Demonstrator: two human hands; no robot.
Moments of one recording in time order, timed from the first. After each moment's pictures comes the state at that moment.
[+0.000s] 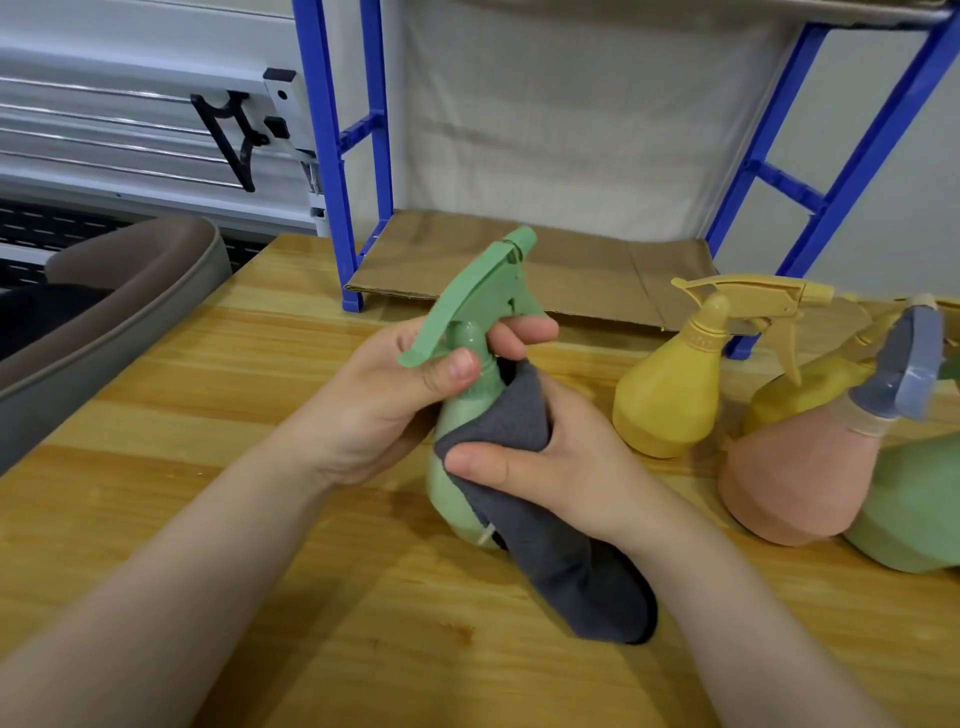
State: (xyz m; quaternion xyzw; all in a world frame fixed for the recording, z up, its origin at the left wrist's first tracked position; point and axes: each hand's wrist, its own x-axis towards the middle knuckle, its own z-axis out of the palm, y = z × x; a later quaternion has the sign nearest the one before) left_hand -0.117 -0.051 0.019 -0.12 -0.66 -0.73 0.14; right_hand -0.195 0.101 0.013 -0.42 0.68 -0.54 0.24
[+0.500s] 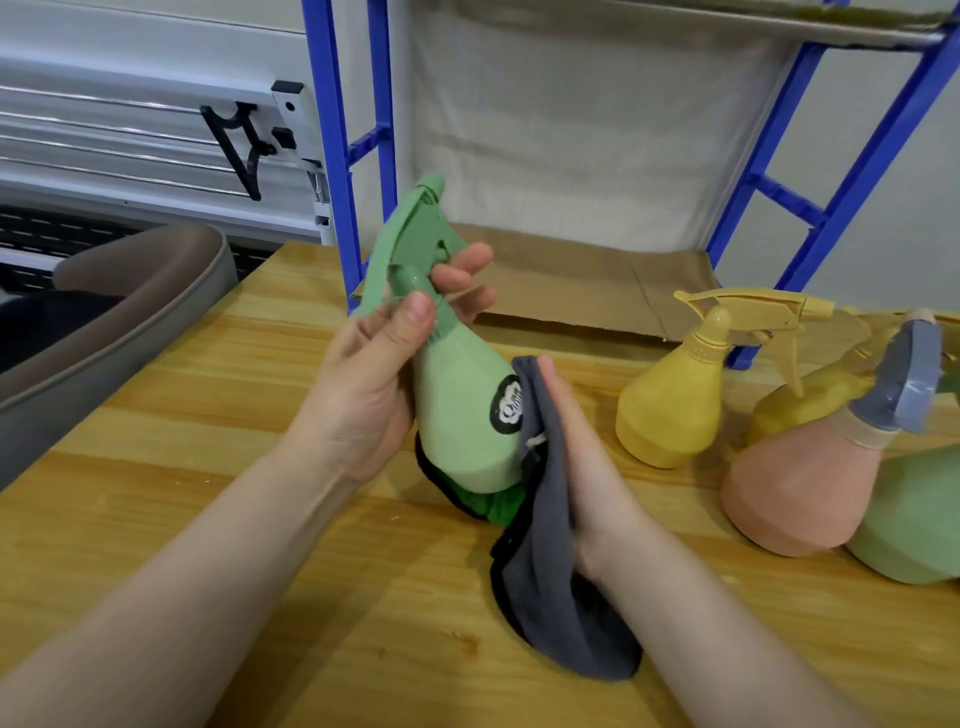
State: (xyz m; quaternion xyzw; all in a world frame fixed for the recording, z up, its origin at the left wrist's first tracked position) left_hand -0.124 -0.054 0.022 -0.11 -0.51 -0.80 0.30; right_hand -0.186 0.086 0.004 -0.12 0.47 -0.75 0.46
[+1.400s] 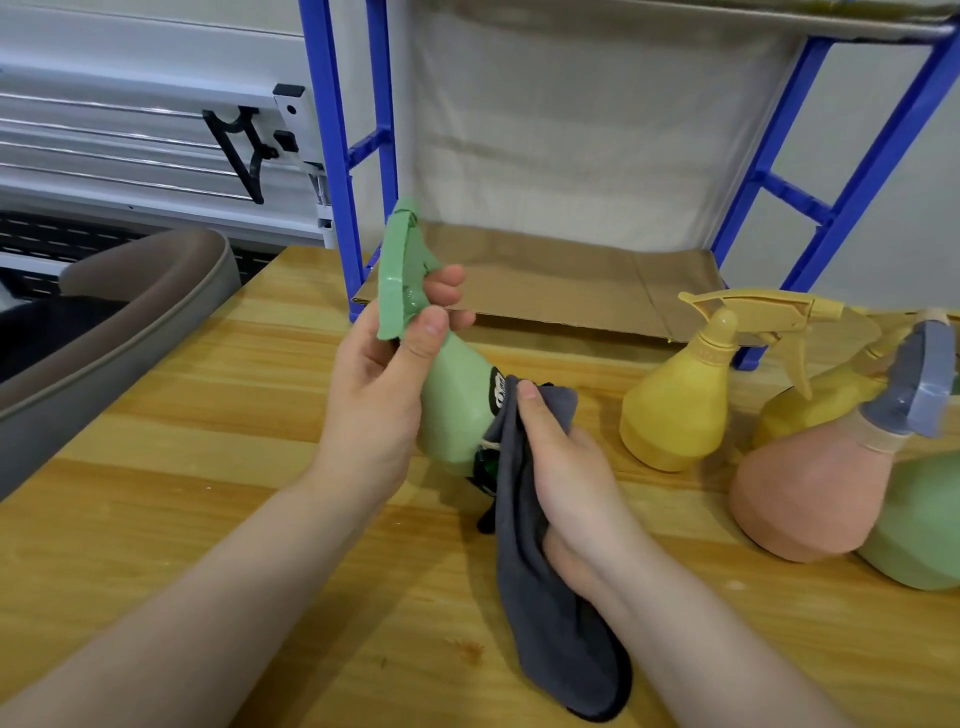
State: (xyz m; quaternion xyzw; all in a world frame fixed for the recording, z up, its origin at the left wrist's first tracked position) left_hand -0.134 -0.046 0.007 0.00 -0.58 -0.70 0.42; right_hand -0.180 0.083 -0.002 -0.09 0.65 -0.70 0.30
